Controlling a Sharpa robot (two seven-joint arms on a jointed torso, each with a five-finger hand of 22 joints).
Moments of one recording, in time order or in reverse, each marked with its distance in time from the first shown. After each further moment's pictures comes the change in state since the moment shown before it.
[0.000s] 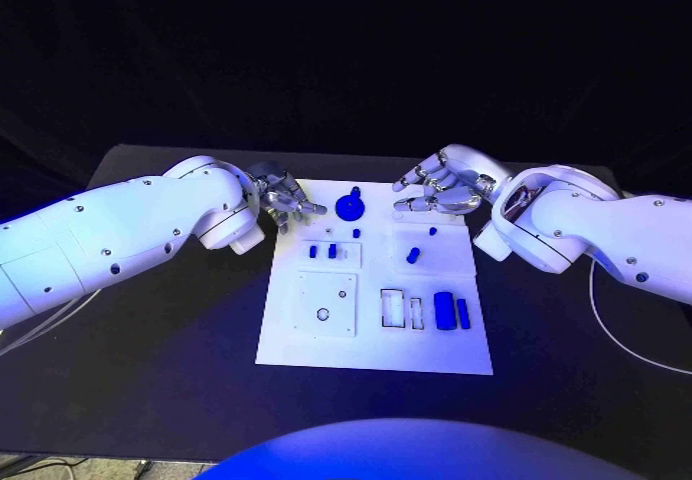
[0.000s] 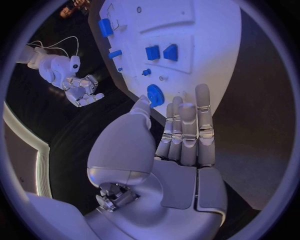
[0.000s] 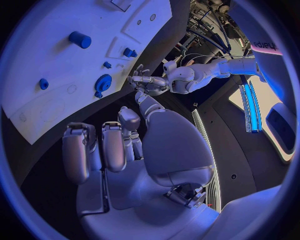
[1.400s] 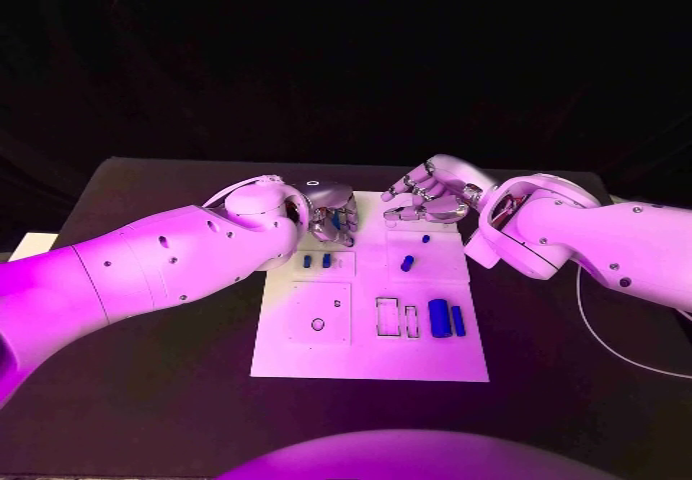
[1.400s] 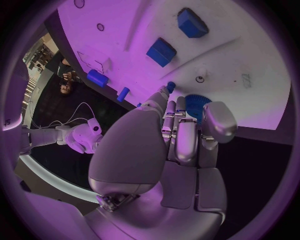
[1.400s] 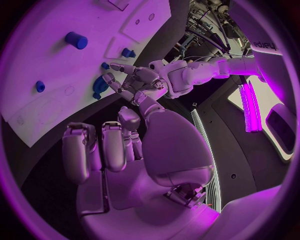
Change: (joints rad) left arm -0.031 0.191 -0.031 -0.107 -0.617 0.051 0.314; left_hand 0.194 -0.086 0.191 -0.025 -0.035 0.255 -0.029 -0.283 -0.397 0.171 -0.020 -0.404 -0.431 0.257 -0.031 0.455 0.316 -0.062 0.320 -0.036 0.603 0.330; right arm -0.001 0.012 0.000 -0.003 0.002 -0.001 0.004; right_hand 0.004 0.004 0.000 0.000 0.004 0.000 0.000 0.000 0.000 0.000 0.000 0.000 -0.001 0.000 0.000 -0.004 0.000 0.000 0.000 0.000 0.000 0.000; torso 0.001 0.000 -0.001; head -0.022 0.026
